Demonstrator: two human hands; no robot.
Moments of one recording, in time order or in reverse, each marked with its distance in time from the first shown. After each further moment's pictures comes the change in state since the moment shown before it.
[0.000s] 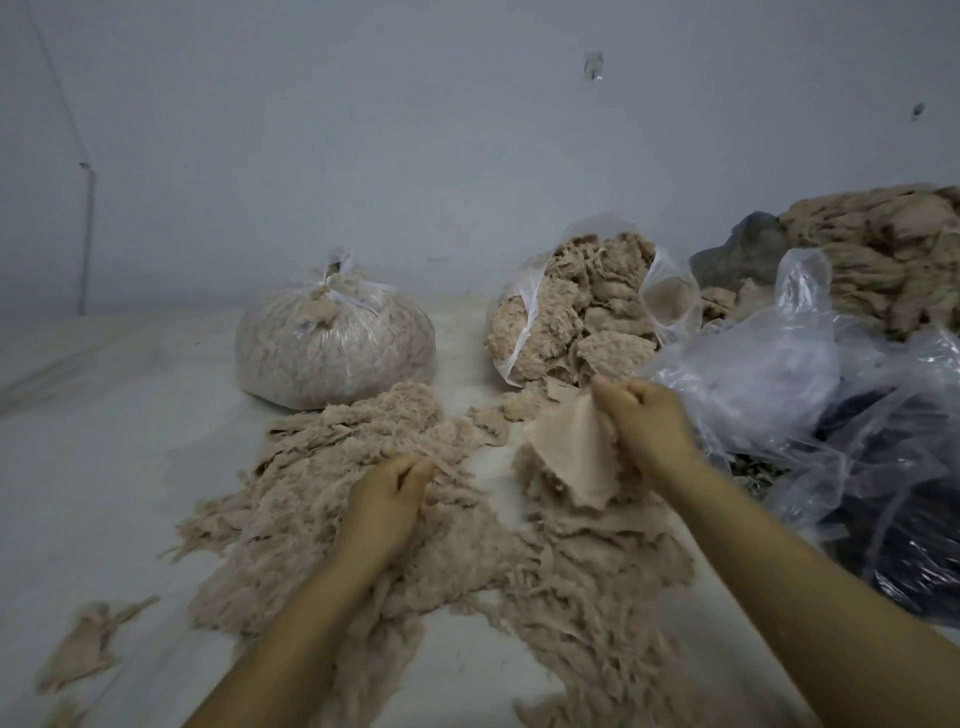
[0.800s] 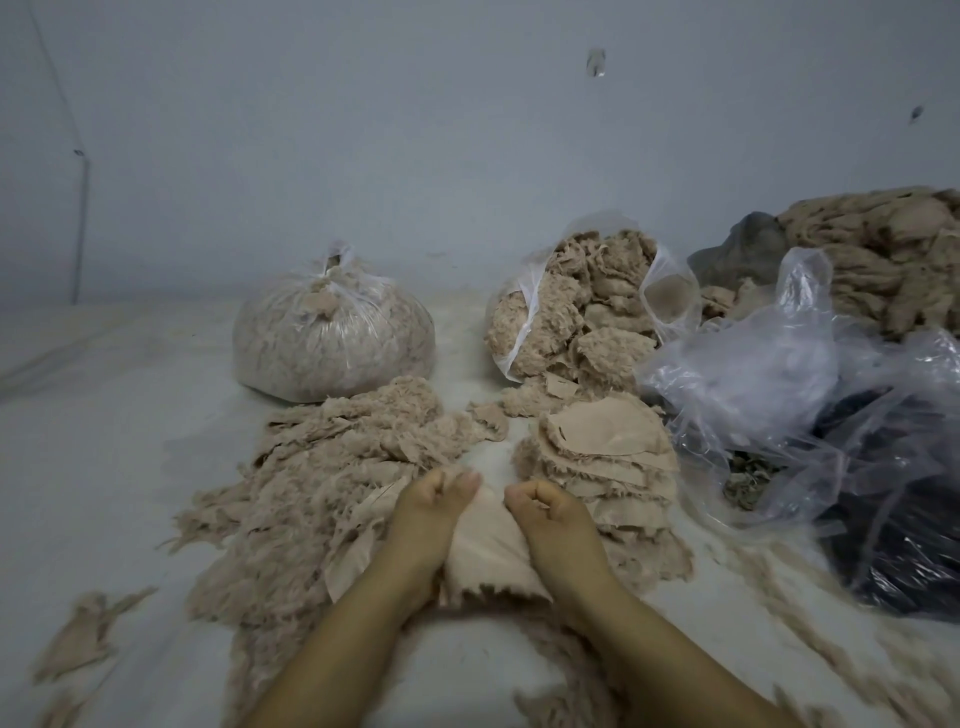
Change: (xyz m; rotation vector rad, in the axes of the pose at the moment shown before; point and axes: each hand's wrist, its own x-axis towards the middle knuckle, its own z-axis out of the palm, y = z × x) left_hand -0.028 0.021 0.030 -0.589 -0.127 -0.272; right_hand -0.103 0.026 0.061 0.173 -0.291 0.059
